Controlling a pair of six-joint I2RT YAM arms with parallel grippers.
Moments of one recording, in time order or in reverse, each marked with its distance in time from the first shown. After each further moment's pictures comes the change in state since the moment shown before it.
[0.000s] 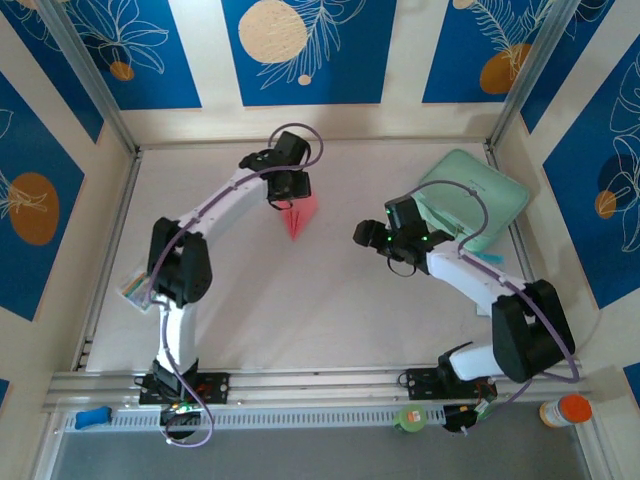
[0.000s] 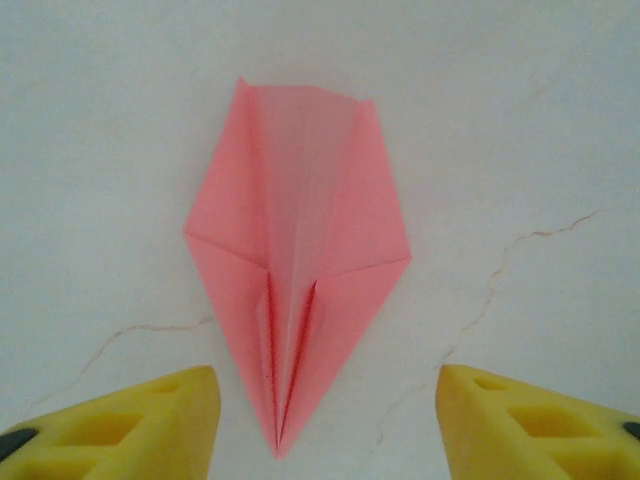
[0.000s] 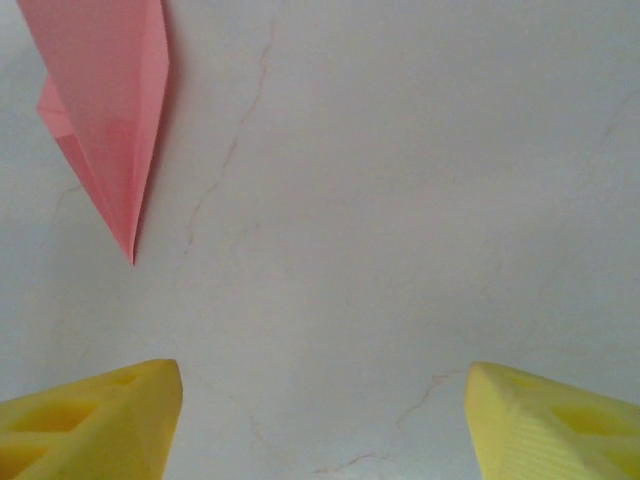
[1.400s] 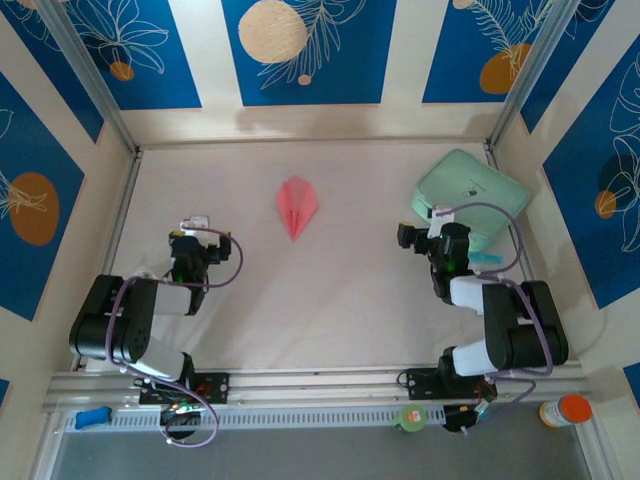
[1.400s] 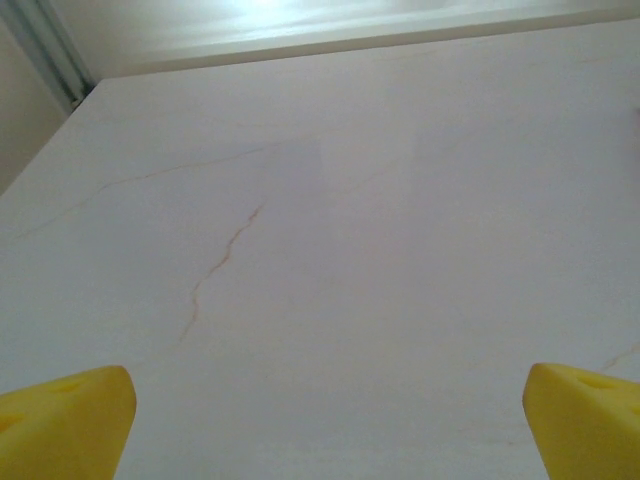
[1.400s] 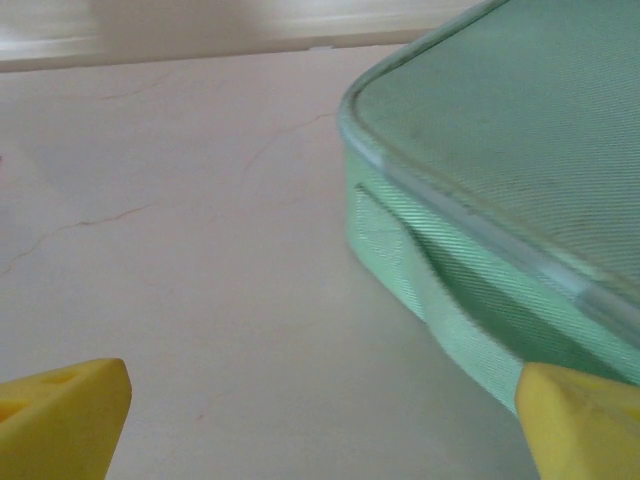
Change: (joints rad) left arm 0.436 -0.484 -1.514 1.670 0.011 0.621; right arm -0.371 0.074 -0.464 0.985 0.015 -0.638
